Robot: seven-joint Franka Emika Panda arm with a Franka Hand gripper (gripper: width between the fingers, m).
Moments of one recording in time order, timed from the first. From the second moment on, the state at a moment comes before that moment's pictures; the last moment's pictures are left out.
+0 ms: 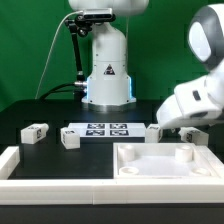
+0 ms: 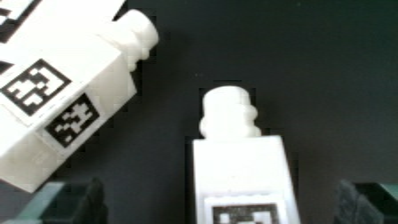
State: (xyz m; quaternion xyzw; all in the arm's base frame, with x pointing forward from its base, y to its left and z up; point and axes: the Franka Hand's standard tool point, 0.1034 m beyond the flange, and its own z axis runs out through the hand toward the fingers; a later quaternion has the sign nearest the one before) arm 0.402 0.170 0.022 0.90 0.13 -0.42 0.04
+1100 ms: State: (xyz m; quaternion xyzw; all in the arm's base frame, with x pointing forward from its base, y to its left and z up) arm 0.399 0.172 0.007 0.88 0.13 -0.45 0.05
